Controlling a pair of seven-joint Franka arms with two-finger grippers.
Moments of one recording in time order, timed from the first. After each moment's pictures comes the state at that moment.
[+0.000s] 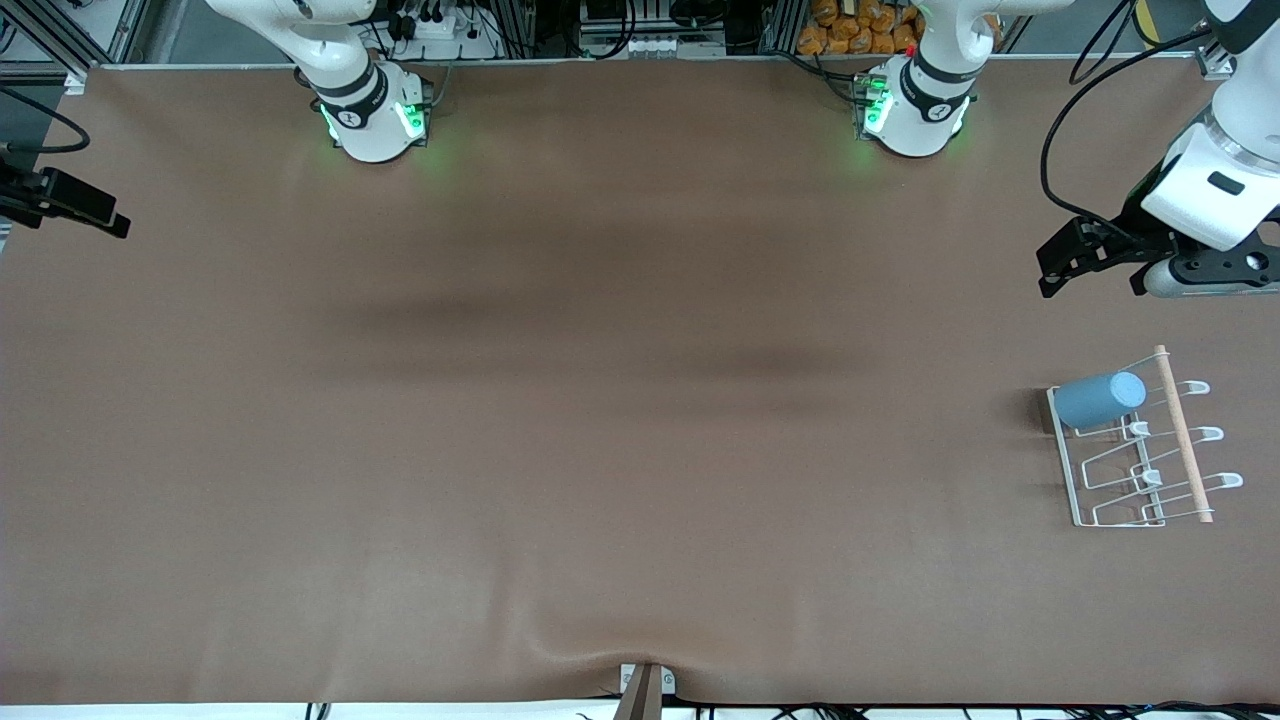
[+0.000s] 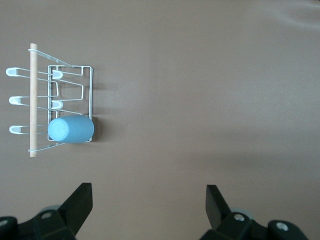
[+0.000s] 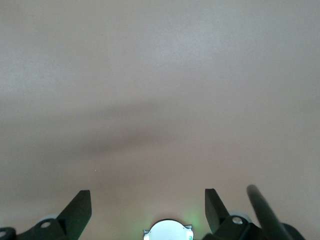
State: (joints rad) left arm -0.05 -0.04 -0.09 -1.68 0.02 1.74 -0.15; right arm -0.05 -0.01 -0.04 -1.50 0.01 1.36 0.05
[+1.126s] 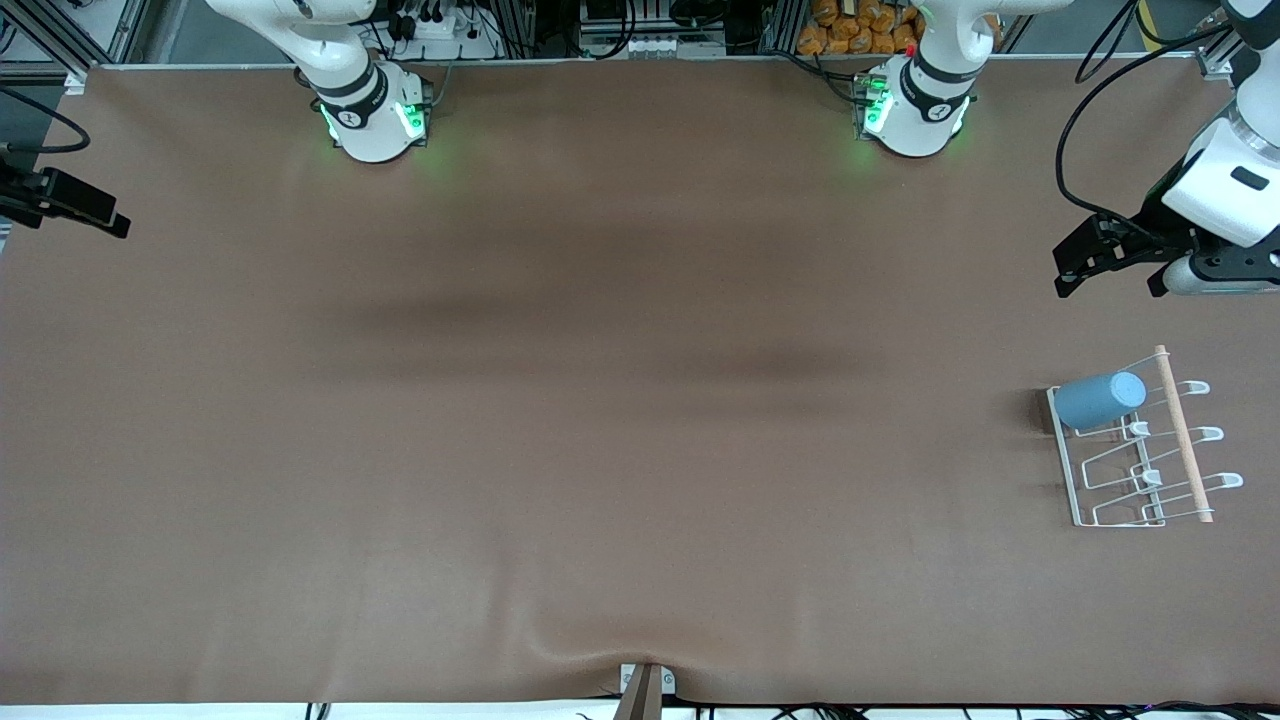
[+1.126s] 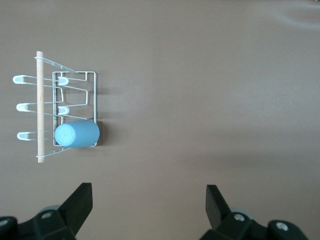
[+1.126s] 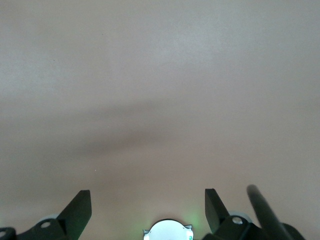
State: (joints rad) left arm -0.03 -0.04 -0.09 -1.67 0.02 1.74 -0.11; right arm -0.05 -0.01 -0.04 -1.50 0.01 1.36 0.05
